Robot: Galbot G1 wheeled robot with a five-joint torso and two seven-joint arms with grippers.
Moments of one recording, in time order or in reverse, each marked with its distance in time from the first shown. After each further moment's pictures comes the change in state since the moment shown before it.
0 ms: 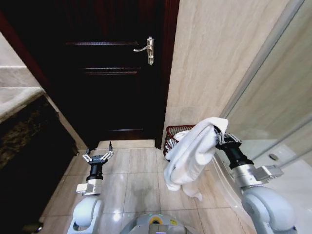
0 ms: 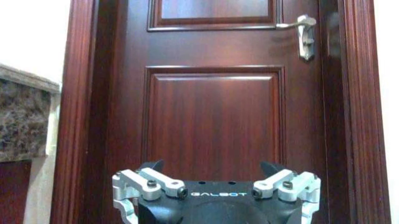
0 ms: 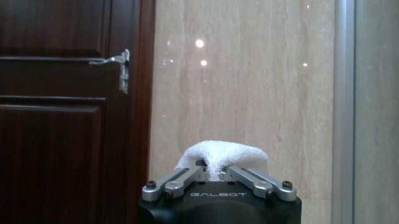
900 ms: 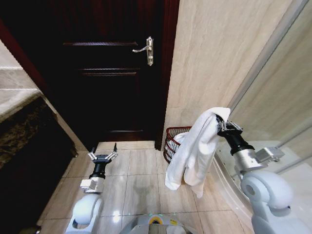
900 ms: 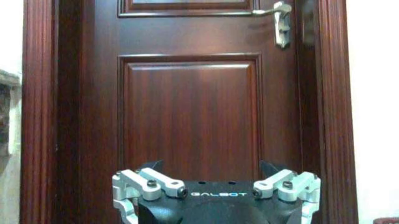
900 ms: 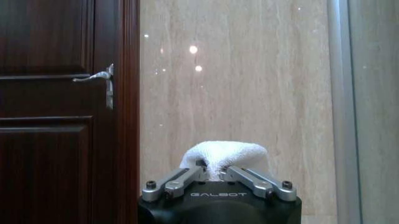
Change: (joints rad) left arm -0.021 0.032 0.023 -0.012 0.011 0.087 0.046; right arm 0.201 -0.034 -0.001 -0.051 0.097 -0.120 0.029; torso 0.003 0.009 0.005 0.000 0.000
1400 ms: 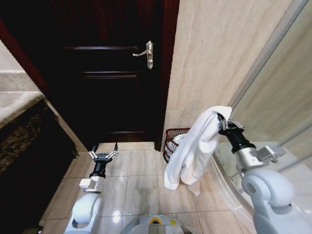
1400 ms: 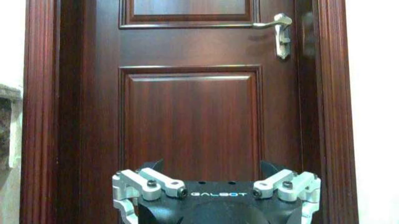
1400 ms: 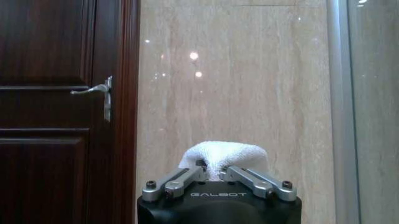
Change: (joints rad) left arm 0.006 0.002 -0.008 -0.013 -0.006 0.000 0.004; right arm 0.031 -0.023 0.001 -0.010 0.005 0.000 0.011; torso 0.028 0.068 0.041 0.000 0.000
